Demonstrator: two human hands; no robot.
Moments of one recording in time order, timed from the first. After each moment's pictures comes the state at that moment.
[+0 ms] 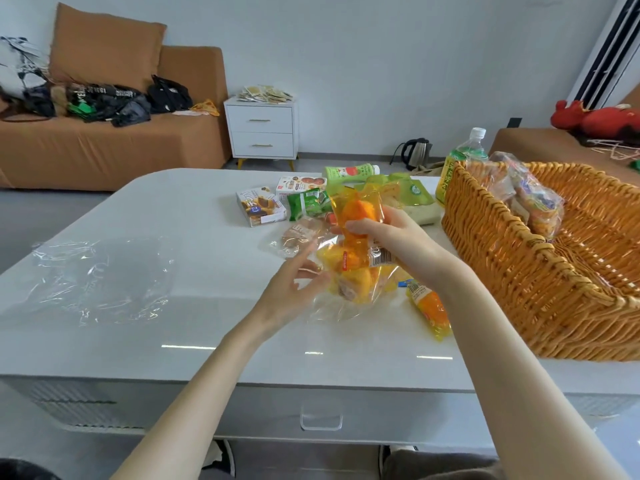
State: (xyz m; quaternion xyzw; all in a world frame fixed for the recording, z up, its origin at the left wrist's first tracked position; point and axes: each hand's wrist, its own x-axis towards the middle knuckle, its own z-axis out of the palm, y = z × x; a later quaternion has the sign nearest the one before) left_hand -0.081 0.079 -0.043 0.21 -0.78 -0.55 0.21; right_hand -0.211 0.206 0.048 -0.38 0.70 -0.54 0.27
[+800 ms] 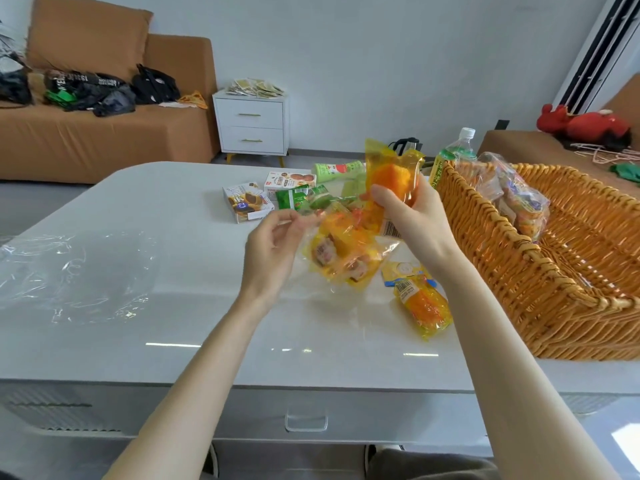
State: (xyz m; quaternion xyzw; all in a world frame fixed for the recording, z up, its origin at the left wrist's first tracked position) left_hand -0.100 0.084 -0.006 0.20 -0.67 -0.57 0.44; right_hand -0.223 0.219 0.058 -0.37 0.71 -0.59 0.05
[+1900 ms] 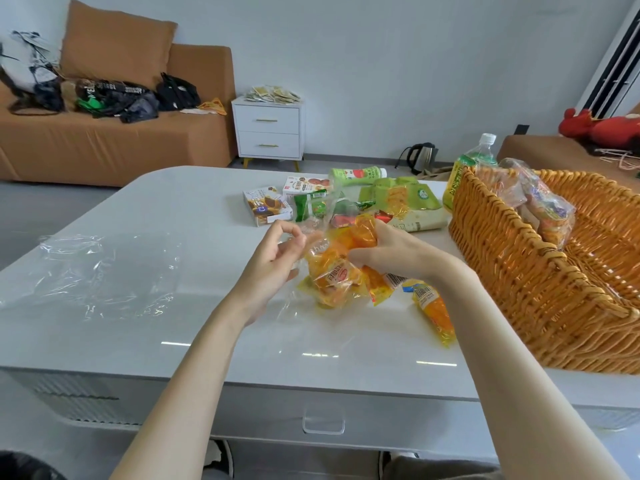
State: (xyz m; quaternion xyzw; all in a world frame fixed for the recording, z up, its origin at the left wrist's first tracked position) left_hand -0.062 0.070 -0.001 0.19 -0.71 -0.63 0.26; right_hand -0.206 0.197 0.055 -0.44 0.83 -0.24 0.24
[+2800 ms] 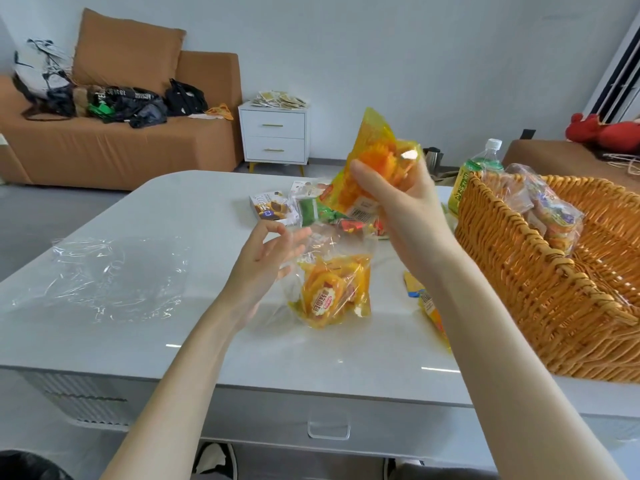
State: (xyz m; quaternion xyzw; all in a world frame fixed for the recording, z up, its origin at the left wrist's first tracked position) left_hand -0.046 0.066 0.009 0.20 -0.66 -0.65 0.32; right_hand -0.179 0.187 0.082 -0.39 0.53 -0.73 0.18
